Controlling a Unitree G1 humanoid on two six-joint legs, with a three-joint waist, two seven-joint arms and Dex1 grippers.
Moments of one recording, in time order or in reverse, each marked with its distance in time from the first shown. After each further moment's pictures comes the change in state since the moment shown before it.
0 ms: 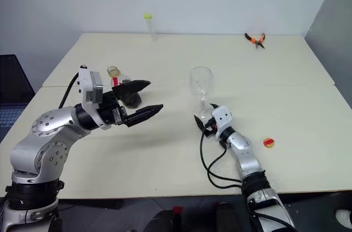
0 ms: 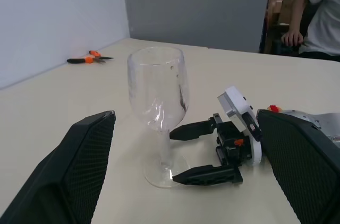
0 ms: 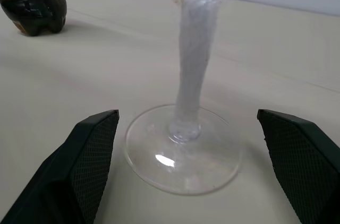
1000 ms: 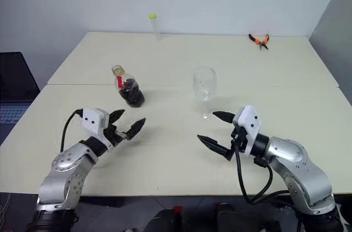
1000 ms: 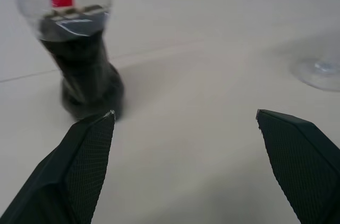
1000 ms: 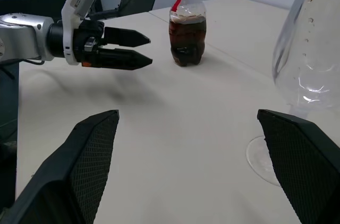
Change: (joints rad) left arm 0.237 -0.204 0.046 0.248 0.294 -0.271 0.388; right arm 0.288 -0.419 -0.084 -1.079 0.508 0.782 0.227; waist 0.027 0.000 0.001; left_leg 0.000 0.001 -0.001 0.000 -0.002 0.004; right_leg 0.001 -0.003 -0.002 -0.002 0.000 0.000
